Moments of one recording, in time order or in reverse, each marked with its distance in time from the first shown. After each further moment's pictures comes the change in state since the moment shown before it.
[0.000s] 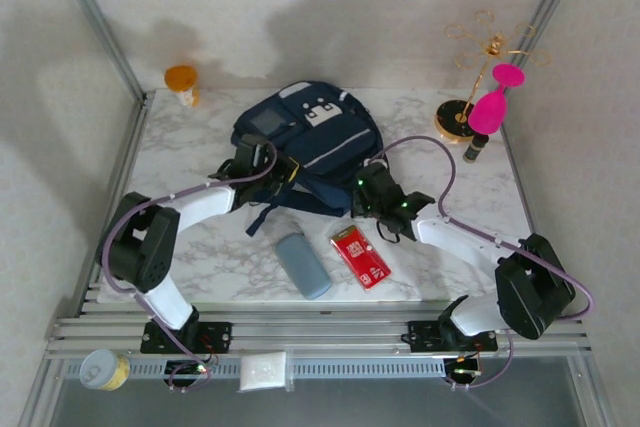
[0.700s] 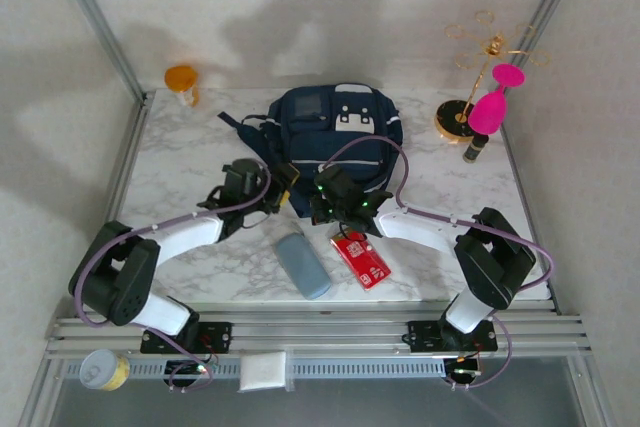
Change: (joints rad) left arm -0.079 -0.227 -0.326 0.204 -0.036 -0.061; right arm 0.145 0.235 0.161 0.108 -0.133 0.030
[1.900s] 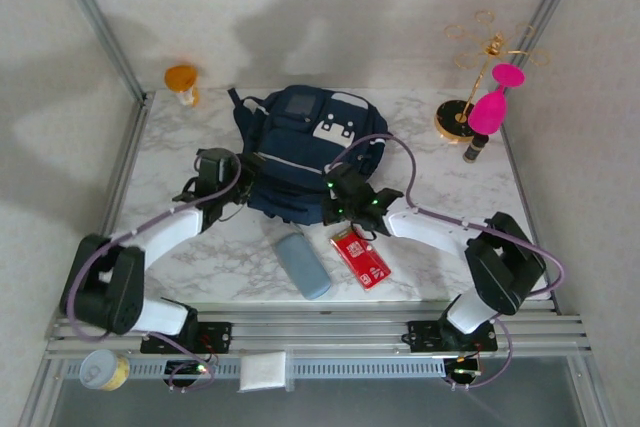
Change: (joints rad) left arm 0.160 -0.136 0.026 -0.214 -0.132 0.127; right arm -0.035 -0.045 -0.029 -0.046 -0.003 -0.127
